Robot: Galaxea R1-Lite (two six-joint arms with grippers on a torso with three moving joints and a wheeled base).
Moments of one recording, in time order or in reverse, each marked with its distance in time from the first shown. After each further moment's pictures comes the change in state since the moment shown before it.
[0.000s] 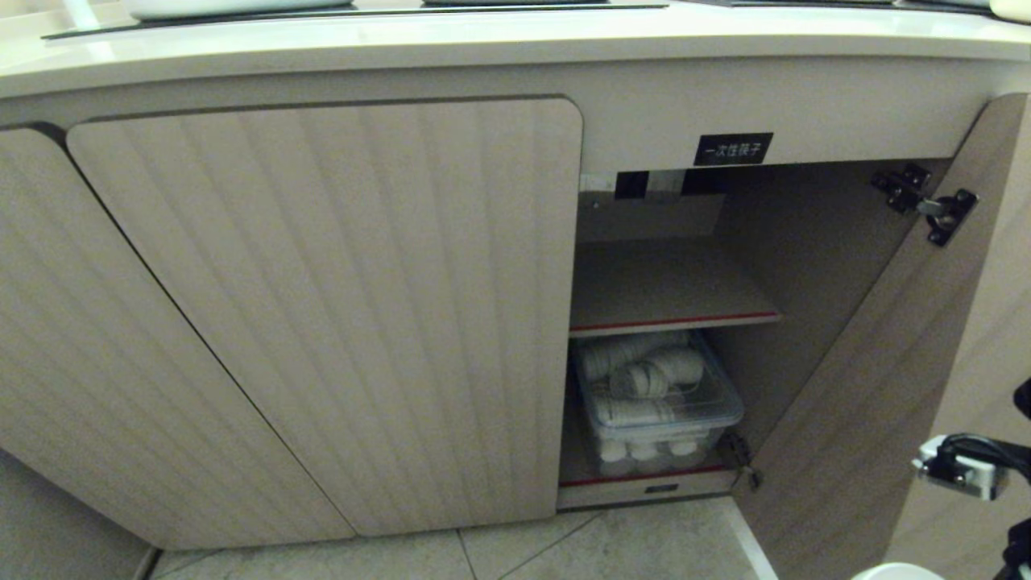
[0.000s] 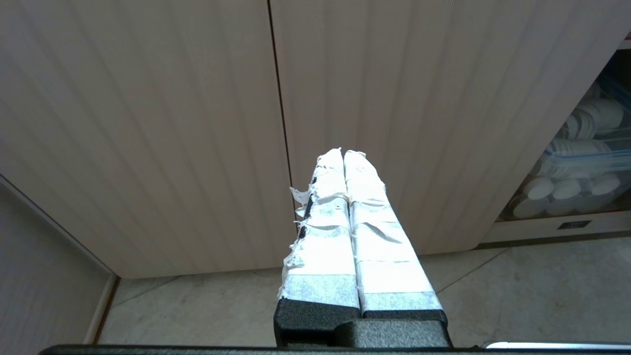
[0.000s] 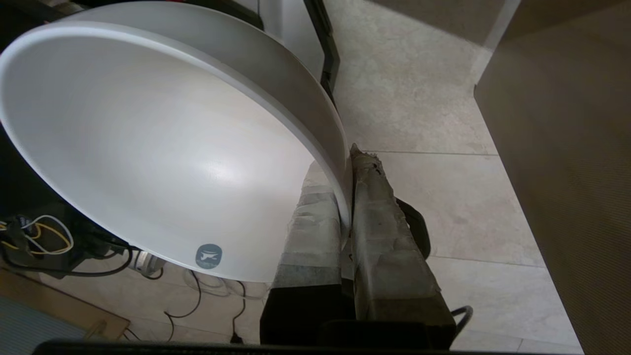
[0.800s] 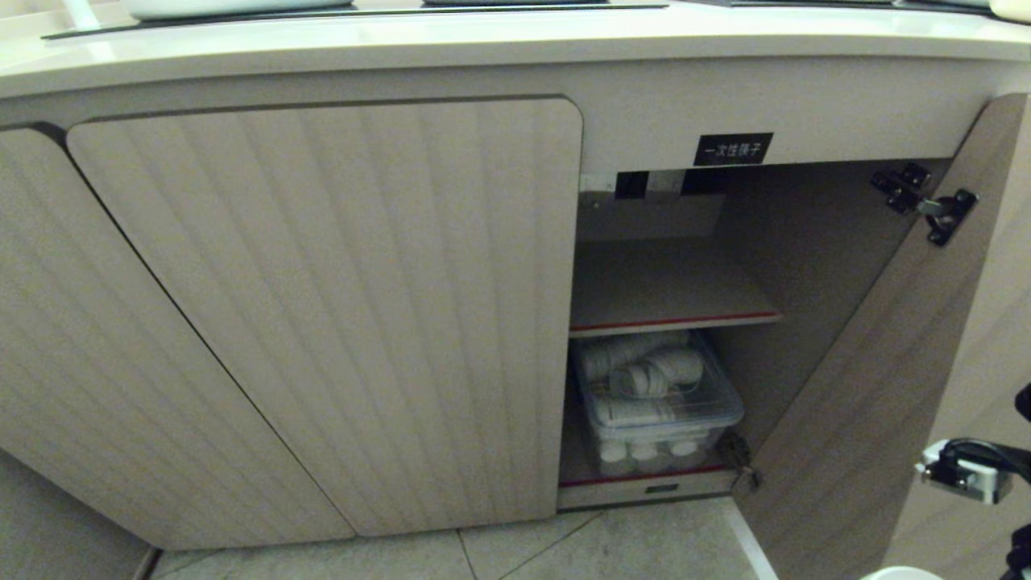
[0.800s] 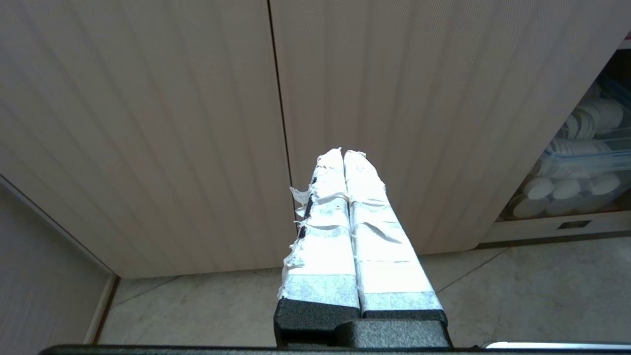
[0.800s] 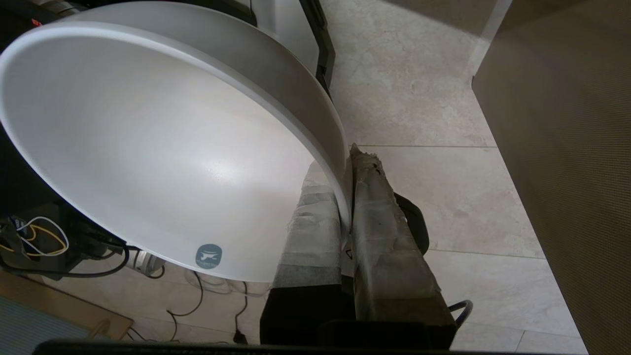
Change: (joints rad) left arm 0.000 0.000 0.000 0.000 0.000 0.000; right arm -0.019 0.002 0.011 0.000 -0.009 -0.004
